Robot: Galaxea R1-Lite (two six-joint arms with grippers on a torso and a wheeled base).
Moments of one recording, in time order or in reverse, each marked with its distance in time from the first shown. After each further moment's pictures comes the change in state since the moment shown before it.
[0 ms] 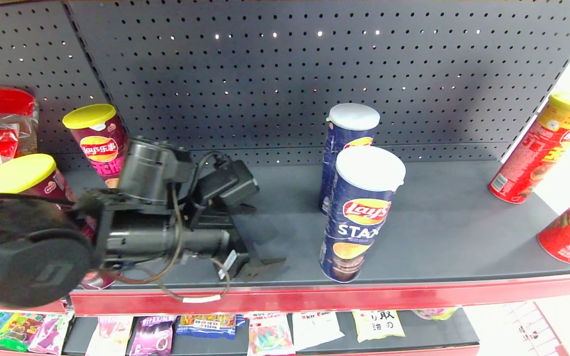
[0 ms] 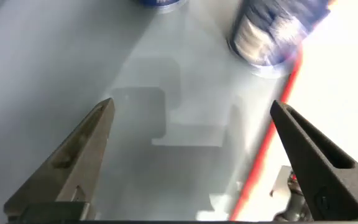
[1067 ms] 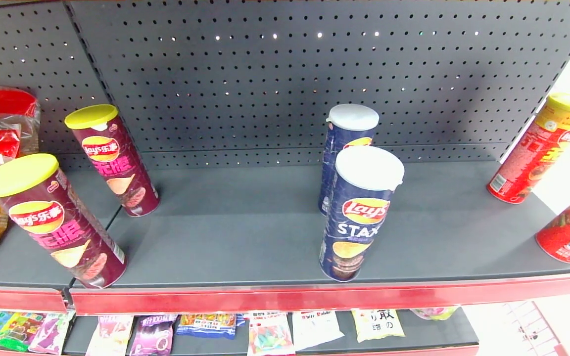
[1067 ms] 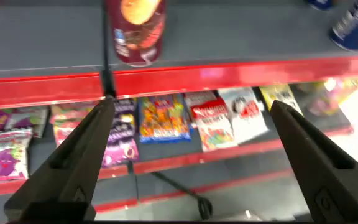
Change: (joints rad) left arm 0.560 -1.482 0.542 0.574 0.154 -0.454; right arm 0.000 0.000 0.000 0.000 0.000 0.000
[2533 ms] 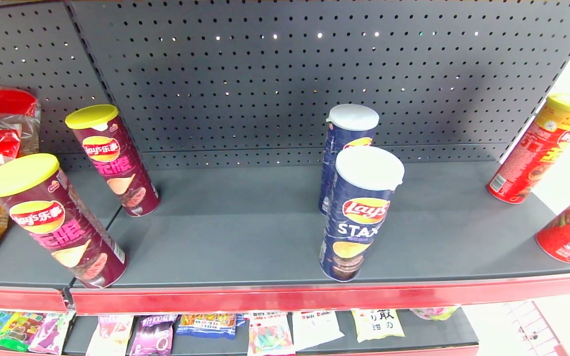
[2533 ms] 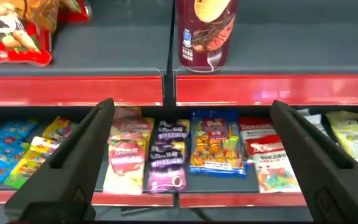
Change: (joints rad) left arm 0.026 -0.177 0.317 -0.316 0.200 0.106; right arm 0.000 0.000 0.000 0.000 0.000 0.000
